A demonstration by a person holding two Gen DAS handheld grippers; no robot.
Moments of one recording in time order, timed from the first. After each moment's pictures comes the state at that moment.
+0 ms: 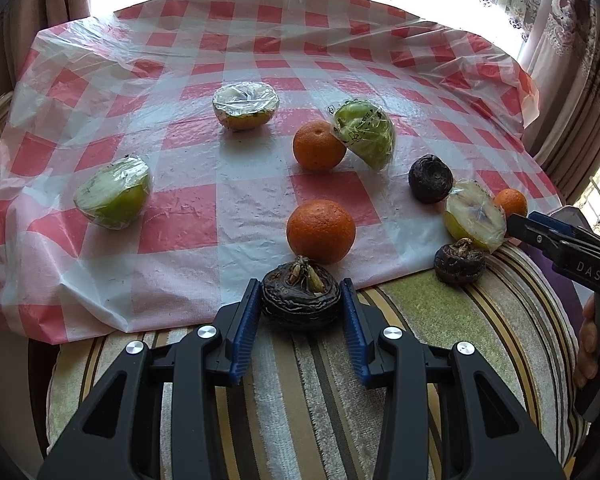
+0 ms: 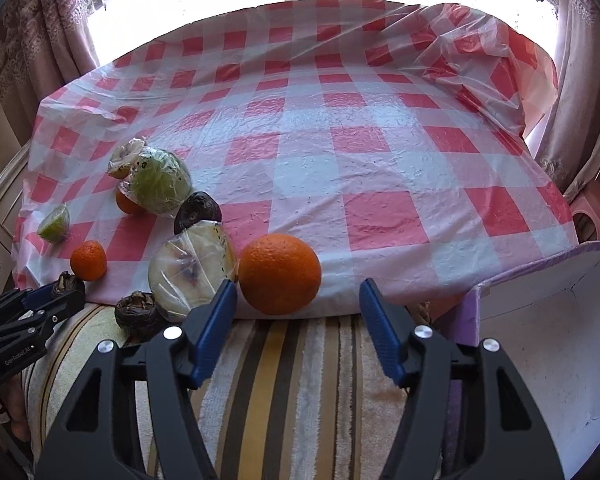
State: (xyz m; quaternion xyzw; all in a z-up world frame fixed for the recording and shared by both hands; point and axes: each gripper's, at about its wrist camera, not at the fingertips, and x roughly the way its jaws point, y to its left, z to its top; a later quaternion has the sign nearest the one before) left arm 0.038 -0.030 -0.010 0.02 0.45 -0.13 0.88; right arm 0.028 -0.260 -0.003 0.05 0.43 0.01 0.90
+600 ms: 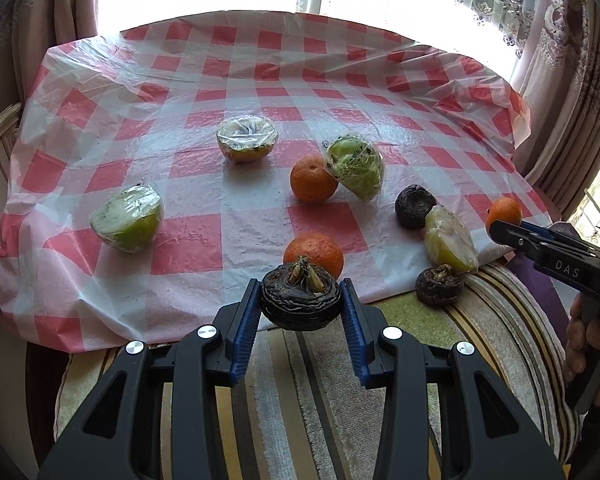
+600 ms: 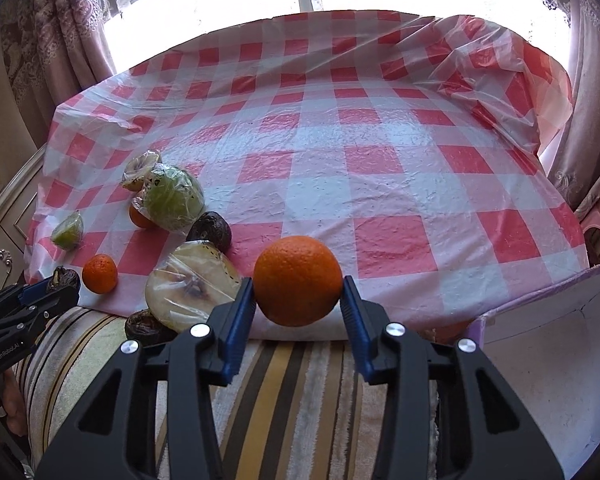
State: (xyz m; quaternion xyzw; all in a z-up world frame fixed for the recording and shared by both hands) left arm 0.028 -0.029 0.013 0.01 0.41 -0.14 0.90; right arm 0.032 -0.270 0.010 0.07 0.41 0.03 0.91
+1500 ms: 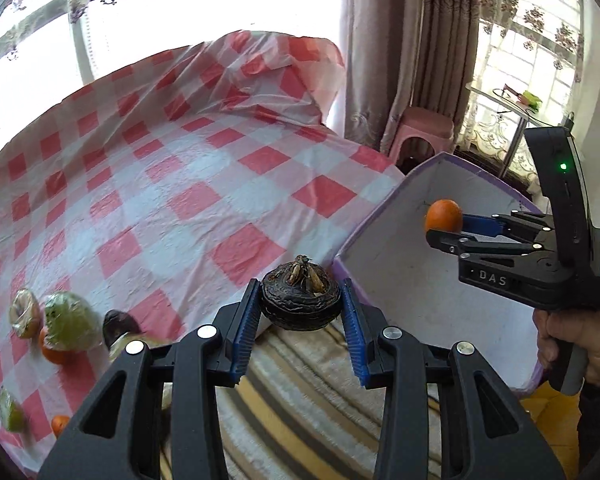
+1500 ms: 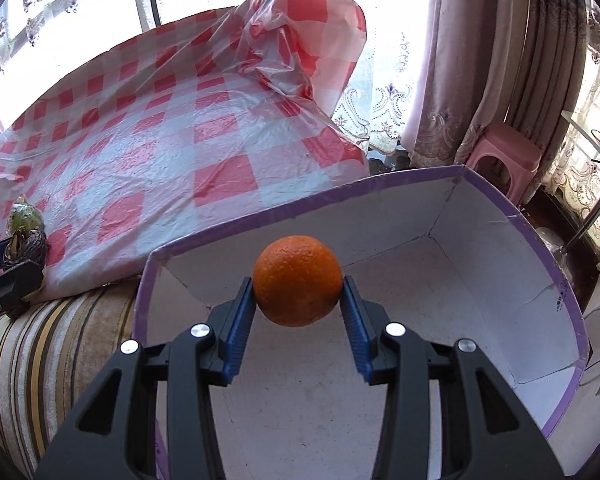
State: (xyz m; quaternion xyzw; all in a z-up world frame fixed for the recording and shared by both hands) left arm 0.012 -0.286 0.040 0.18 0.37 -0.37 0.84; right arm -0.054 -0.447 -0.001 0.11 0.43 -0.17 0.88
